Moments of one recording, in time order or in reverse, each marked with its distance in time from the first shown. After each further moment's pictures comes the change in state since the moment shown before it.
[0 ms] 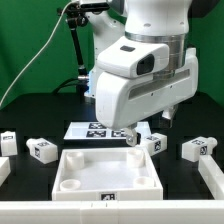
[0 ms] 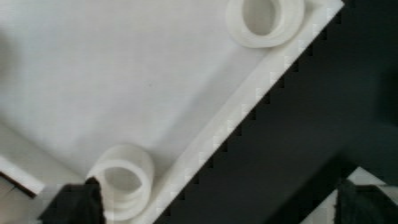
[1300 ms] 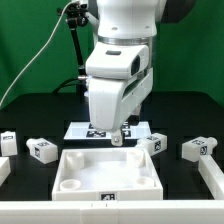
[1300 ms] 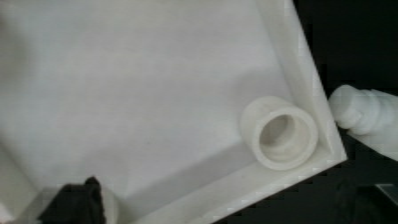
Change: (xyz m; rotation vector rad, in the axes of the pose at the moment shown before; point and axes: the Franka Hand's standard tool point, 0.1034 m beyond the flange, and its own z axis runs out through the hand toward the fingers) arm -0.046 0.007 0.011 -0.017 0.024 -0.424
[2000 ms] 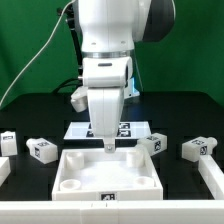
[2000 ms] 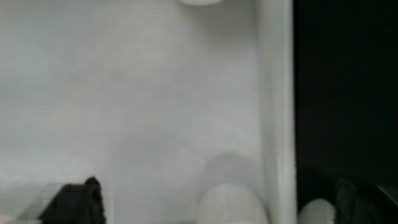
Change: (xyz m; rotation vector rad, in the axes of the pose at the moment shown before) arm -0.035 -0.022 0.039 -0.094 0.056 -0.291
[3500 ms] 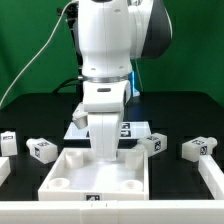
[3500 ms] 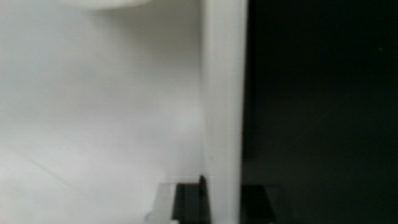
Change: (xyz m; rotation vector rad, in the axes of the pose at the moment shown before) arm 0.003 -0.012 0.031 0.052 0.007 0.021
